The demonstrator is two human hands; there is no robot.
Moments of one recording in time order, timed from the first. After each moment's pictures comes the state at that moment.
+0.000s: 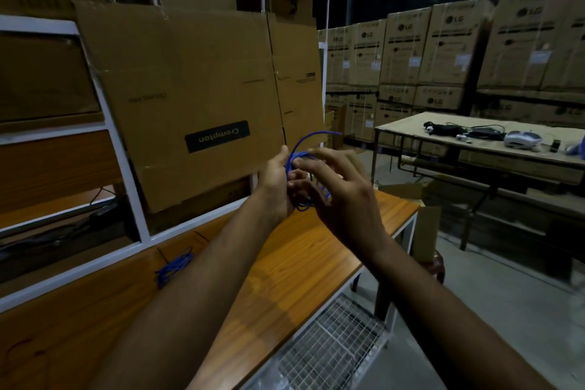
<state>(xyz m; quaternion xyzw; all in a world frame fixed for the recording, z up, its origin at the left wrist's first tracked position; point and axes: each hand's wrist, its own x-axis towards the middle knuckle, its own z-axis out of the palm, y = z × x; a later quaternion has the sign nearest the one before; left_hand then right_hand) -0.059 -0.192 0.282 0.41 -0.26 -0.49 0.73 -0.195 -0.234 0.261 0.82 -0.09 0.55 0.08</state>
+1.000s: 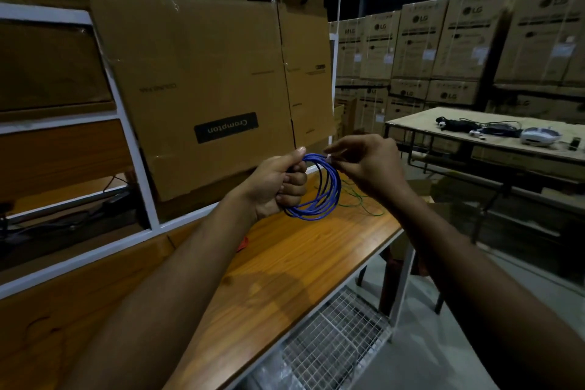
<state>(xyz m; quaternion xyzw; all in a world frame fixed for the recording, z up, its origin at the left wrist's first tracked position) -0.049 -0.160 0.283 0.43 -0.38 -0.54 0.61 -0.208 -0.278 0.294 0.86 -0.19 0.44 -0.17</state>
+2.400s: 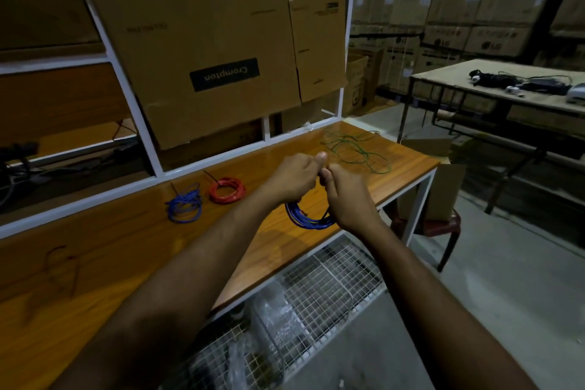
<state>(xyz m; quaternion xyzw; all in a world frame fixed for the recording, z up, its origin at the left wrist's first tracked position) -0.111 -0.196 0.211 0.76 -0.51 -0.17 0.37 -0.223 -0.277 0.161 0.88 -0.21 0.34 -0.24</state>
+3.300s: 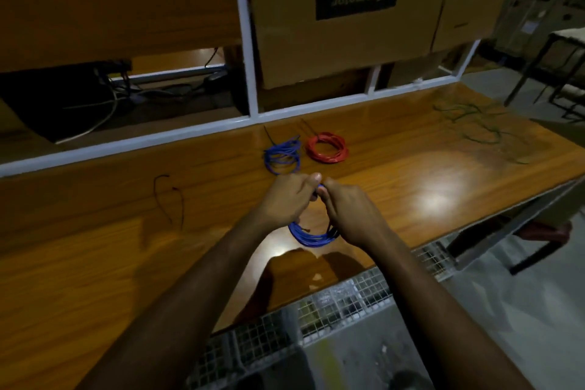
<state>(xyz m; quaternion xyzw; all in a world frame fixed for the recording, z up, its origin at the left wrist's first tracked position) 0.061 -0.019 0.090 0.80 -0.38 -0.17 0.44 -0.035 -0.149 0.067 0.96 -0.07 0.15 -0.21</state>
